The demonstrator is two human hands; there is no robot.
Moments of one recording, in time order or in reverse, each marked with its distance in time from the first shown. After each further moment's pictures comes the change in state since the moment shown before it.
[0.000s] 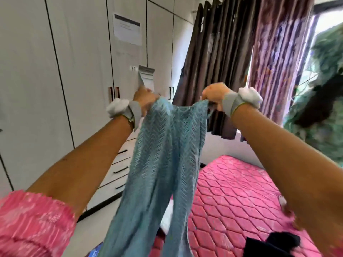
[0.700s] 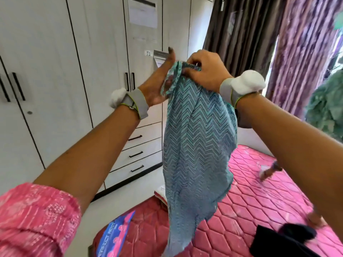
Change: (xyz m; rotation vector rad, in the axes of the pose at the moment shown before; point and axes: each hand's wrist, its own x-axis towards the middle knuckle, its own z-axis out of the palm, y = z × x) left_hand -0.046 0.010 -0.004 -0.588 -0.697 0.117; right_hand -0.015 -0.039 0.028 -0.042 0.268 -0.596
